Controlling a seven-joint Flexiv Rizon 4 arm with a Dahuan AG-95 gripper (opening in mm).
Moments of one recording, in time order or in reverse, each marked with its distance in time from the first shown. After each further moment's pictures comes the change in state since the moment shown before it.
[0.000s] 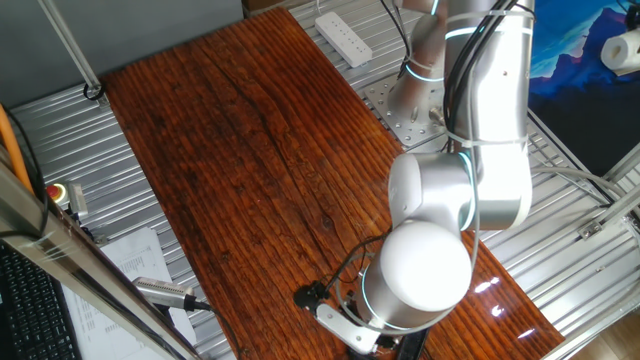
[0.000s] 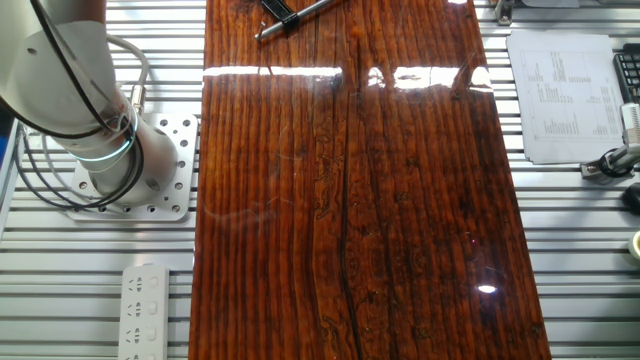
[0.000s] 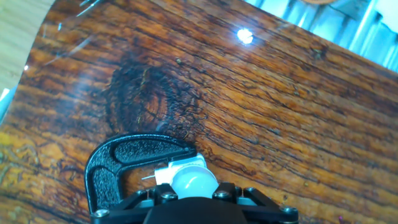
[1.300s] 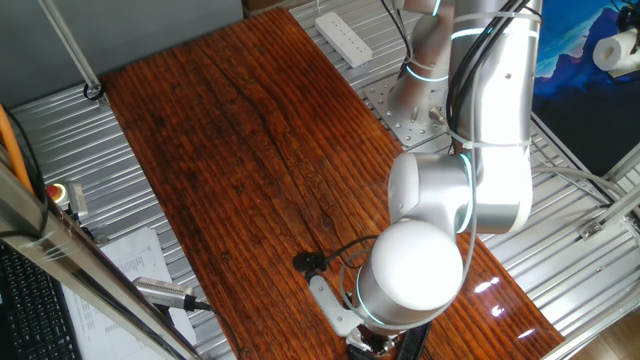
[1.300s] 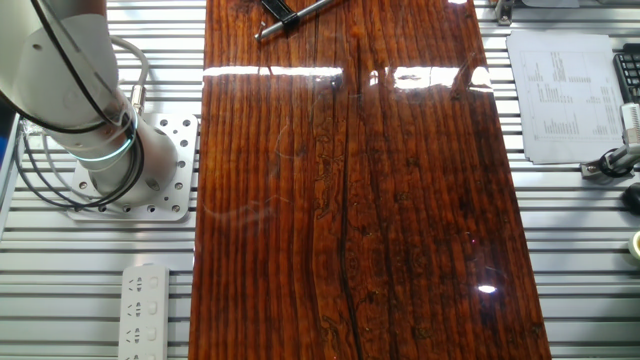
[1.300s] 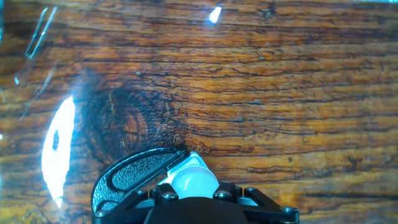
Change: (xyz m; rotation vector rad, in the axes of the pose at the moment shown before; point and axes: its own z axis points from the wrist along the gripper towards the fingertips) arm 0.000 -0.001 0.001 -0.014 0.022 0.395
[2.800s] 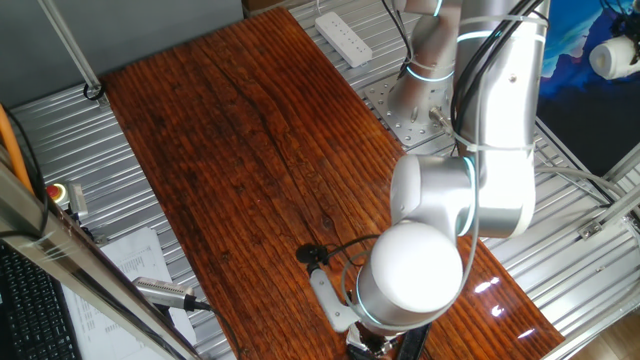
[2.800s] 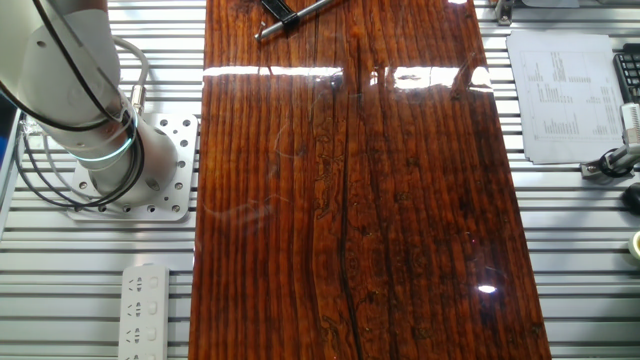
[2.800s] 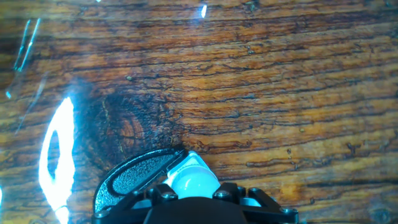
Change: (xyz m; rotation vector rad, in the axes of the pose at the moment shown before) arm 0.001 0.000 -0.001 0.001 -0.002 0.034
